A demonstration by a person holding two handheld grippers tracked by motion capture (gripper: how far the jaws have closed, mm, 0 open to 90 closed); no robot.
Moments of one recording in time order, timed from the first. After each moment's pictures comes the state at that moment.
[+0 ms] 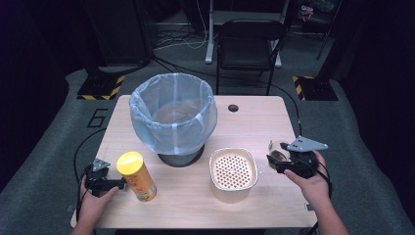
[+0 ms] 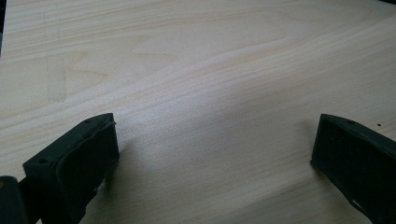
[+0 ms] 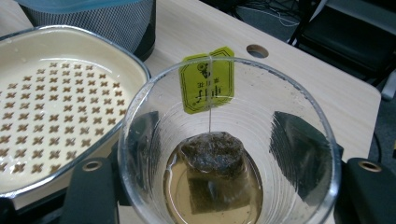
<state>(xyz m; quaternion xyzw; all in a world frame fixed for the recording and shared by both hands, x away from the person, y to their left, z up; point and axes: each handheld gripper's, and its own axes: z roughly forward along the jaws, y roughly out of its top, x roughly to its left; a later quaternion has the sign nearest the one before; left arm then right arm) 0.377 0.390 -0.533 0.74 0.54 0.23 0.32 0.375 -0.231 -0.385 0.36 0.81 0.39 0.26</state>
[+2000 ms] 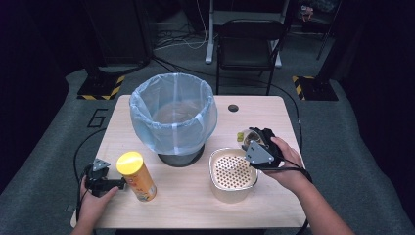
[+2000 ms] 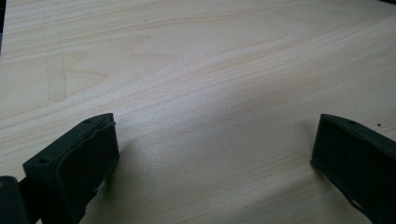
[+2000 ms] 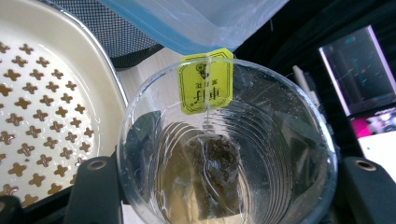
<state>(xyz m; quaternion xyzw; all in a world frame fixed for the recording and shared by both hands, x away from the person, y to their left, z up) 0.377 0.390 -0.533 0.75 0.54 0.23 0.32 0.381 -0.137 -0.371 0.04 0.83 0.26 0.48</state>
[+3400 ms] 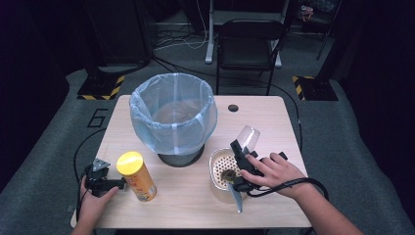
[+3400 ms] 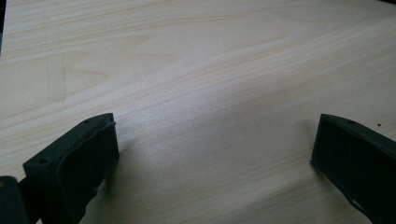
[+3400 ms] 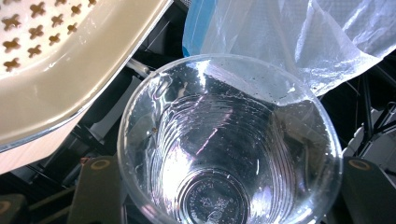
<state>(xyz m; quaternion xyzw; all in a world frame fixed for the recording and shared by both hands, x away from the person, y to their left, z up) 0.377 0.390 -0.533 0.74 0.54 0.23 0.32 0.336 -0.098 -0.419 -0.33 0.67 -0.11 0.65</state>
